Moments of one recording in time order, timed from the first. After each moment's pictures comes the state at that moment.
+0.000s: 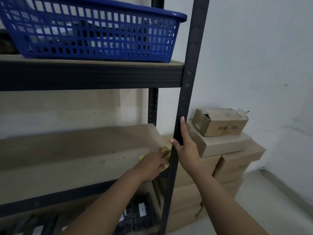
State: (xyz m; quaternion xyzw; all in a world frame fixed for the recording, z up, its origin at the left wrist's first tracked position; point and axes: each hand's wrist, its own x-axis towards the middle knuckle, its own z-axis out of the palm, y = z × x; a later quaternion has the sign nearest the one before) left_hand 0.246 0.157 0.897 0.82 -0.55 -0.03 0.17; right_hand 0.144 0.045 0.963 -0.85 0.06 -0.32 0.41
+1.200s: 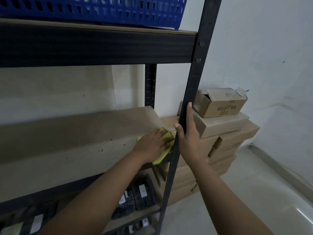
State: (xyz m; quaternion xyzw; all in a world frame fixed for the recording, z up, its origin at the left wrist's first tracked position) left_hand 0.264 0.155 0.898 0.85 -0.52 0.00 0.10; right_hand 0.159 0.059 0.941 -0.81 0.08 -0.39 0.43
